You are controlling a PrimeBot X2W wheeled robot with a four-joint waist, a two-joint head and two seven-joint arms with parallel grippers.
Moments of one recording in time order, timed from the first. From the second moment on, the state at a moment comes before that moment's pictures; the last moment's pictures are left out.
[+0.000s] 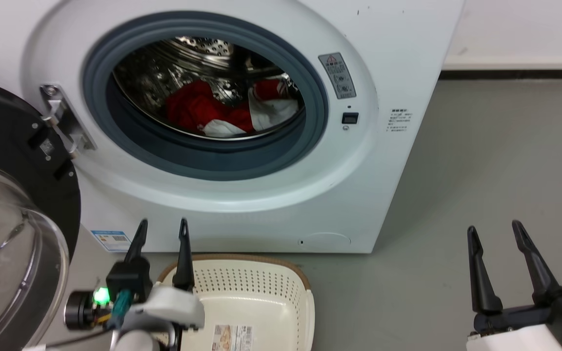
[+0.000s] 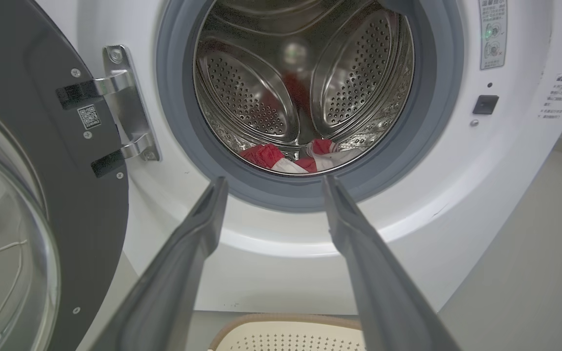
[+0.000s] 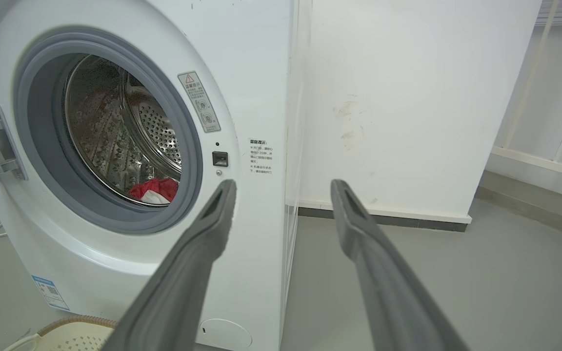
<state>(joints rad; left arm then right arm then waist) -0.08 0.05 -0.06 0.22 -0.07 0.05 -0.26 0.13 -0.05 -0.03 -0.13 0.02 0.13 -0.26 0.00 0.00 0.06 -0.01</state>
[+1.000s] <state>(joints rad) -1.25 0.29 -0.09 1.05 0.00 -0.09 -0.08 -0.18 -0.05 -0.02 -0.16 0.10 0.13 -0.26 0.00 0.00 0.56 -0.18</state>
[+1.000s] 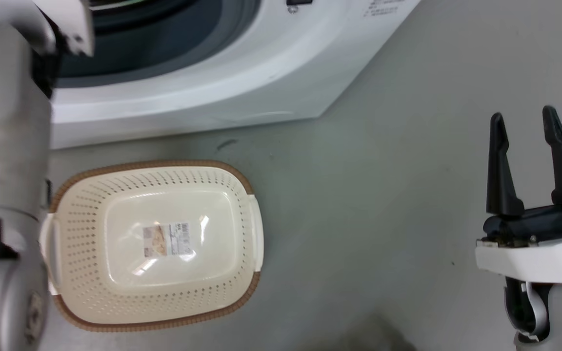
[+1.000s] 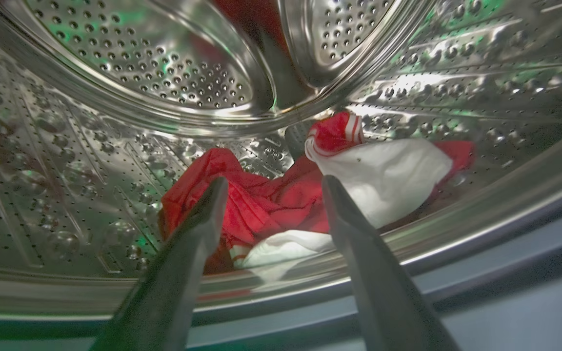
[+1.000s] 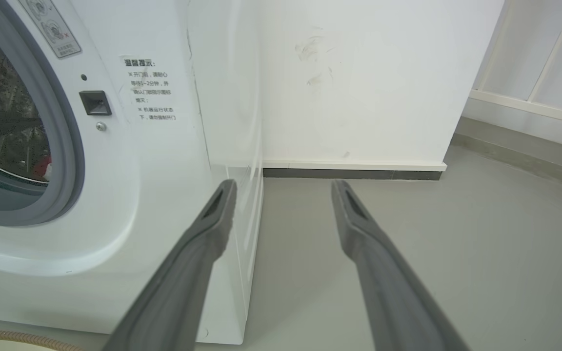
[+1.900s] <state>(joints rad) -1.68 0.46 -0.30 1.25 -0.02 -0.13 0.57 -0.27 -0.05 0.00 -0.18 0.19 0.13 -0.26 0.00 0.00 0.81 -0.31</state>
